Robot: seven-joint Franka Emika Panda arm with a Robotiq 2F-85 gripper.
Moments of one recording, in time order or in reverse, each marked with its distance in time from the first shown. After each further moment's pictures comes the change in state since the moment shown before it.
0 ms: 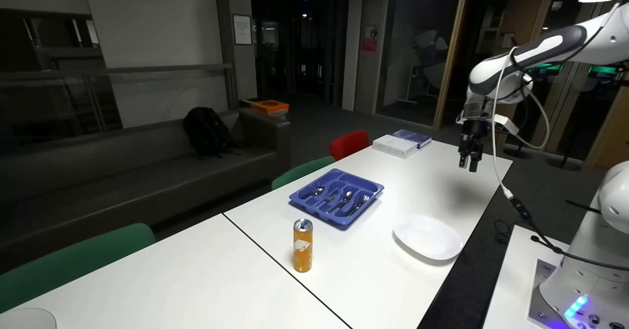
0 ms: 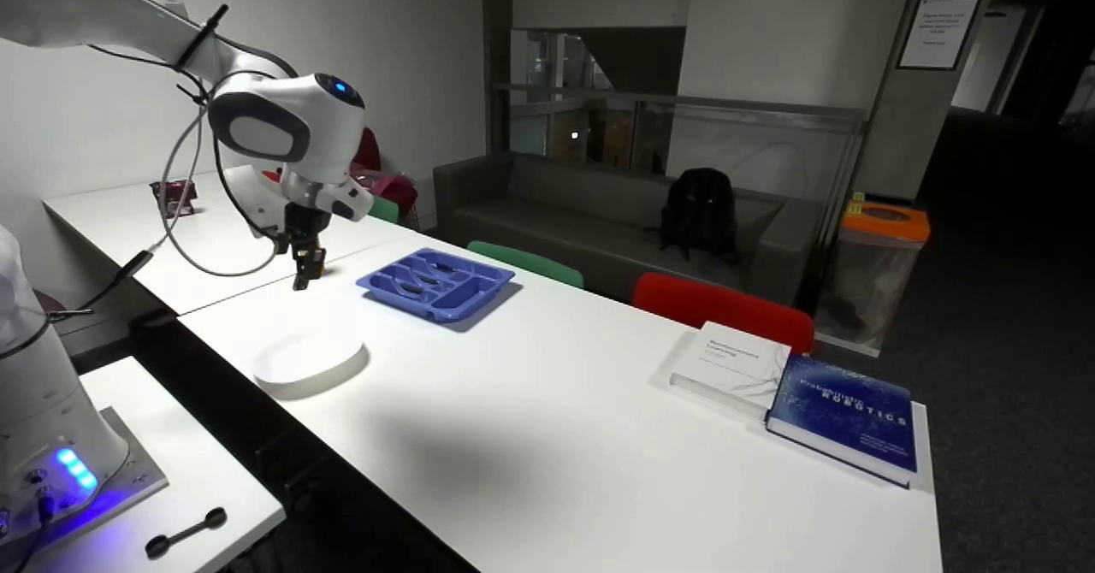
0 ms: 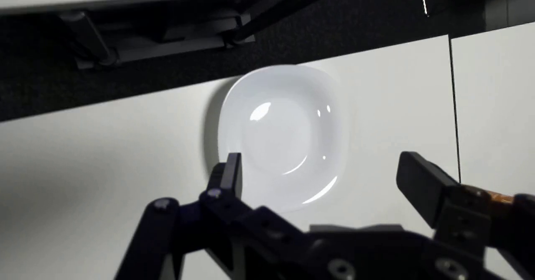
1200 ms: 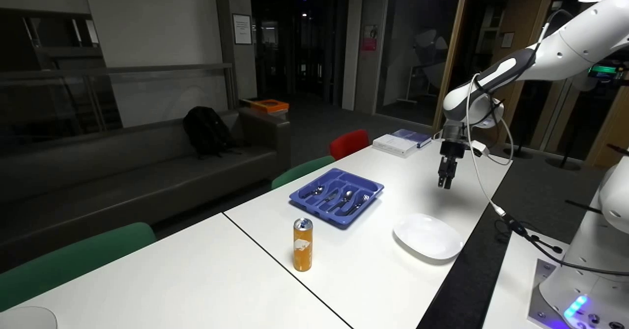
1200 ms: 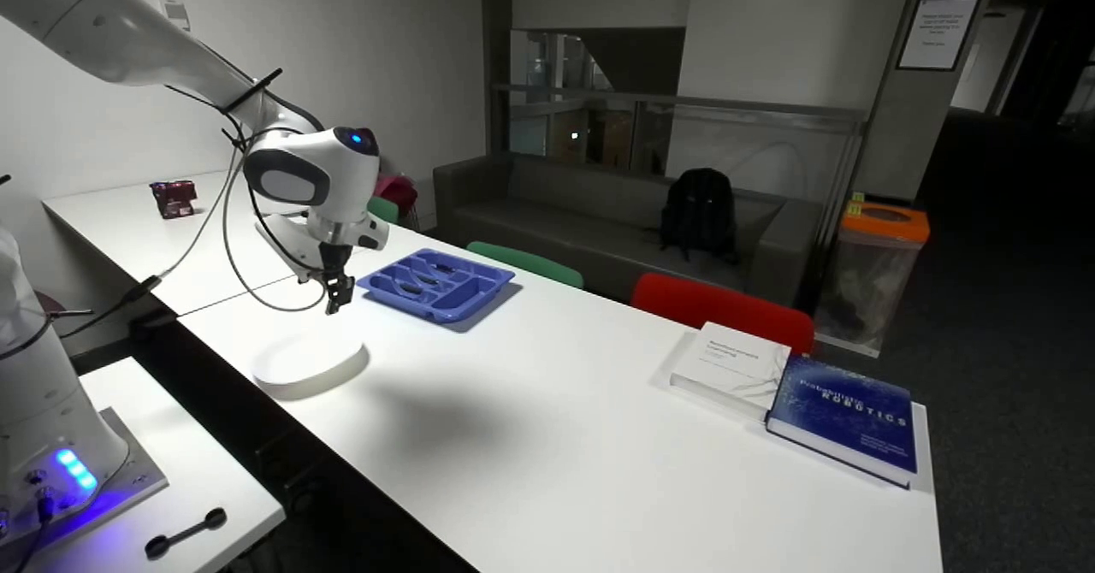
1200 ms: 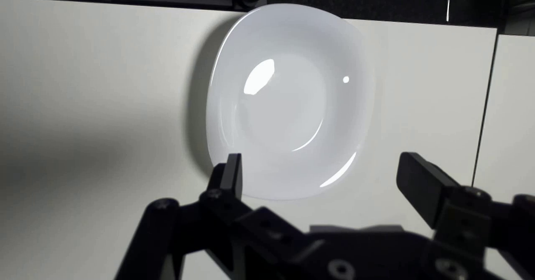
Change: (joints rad) arm 0.012 0.214 0.098 -0.019 0.147 0.265 -0.243
